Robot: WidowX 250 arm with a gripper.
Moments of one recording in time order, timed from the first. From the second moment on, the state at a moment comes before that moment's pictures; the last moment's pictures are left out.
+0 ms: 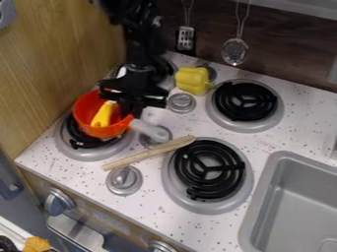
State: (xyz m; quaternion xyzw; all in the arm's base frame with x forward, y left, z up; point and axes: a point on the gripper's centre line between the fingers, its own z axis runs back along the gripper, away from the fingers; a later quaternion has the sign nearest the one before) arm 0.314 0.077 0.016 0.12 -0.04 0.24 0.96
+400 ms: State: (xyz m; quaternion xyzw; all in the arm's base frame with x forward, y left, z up) arm 0.322 0.013 0.031 0.11 -0.04 0.27 0.96
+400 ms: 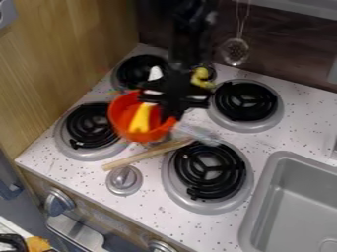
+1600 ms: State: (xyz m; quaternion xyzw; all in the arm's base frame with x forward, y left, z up) arm 0.330 -0.082 -0.019 0.09 -0.05 0.33 0.94
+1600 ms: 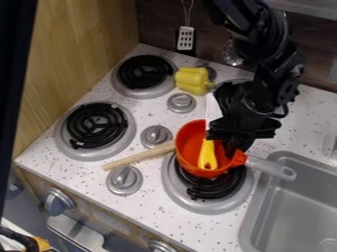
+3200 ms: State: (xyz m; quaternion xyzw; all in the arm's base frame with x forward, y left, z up) arm 0.322 -0.099 0.013 0.12 -0.07 0.34 0.93
